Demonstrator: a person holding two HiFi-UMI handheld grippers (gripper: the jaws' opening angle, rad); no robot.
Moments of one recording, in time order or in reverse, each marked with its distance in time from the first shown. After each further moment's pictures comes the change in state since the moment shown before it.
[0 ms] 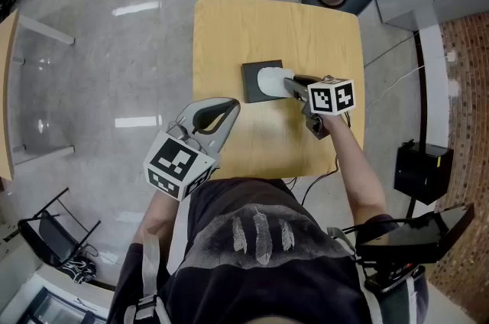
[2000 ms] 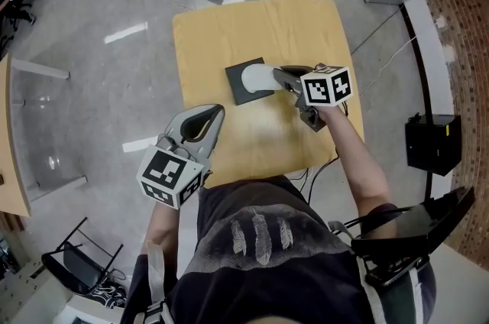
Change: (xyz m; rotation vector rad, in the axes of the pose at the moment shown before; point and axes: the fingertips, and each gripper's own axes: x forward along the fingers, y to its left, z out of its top) left arm 0.000 -0.003 -0.003 0.032 0.023 -0.016; right arm -0.029 0.017 0.024 0.030 -0.135 0.046
